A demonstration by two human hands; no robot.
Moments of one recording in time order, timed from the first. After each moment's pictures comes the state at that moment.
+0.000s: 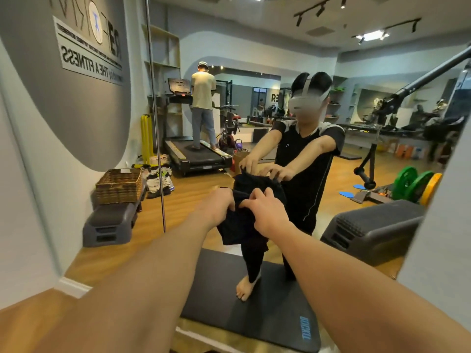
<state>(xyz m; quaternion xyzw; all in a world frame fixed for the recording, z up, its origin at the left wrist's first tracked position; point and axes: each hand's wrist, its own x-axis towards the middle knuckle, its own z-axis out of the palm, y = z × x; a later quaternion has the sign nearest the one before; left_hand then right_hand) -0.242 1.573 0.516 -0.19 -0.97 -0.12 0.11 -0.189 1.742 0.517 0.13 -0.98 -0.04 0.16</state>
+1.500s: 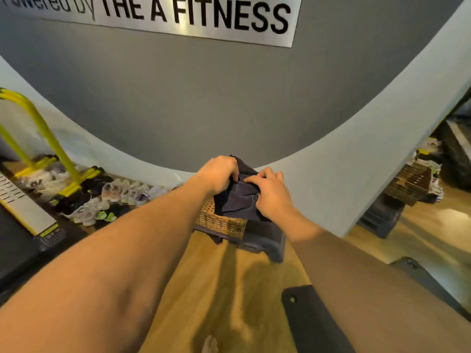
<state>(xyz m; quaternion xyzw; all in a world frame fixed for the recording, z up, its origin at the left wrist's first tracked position) 0.275 0.570 0.751 0.26 -0.96 -0.11 0.08 0.151 0.712 0.721 0.56 -0.81 0.16 -0.01</state>
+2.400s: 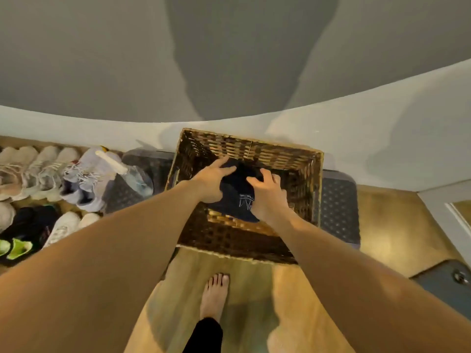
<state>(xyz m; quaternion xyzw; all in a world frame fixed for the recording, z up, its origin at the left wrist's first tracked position) 0.013 0.017 0.164 0.25 -0.89 -0.27 -0.27 -0.088 0.180 0.158 0.39 -0.86 0.05 -0.31</state>
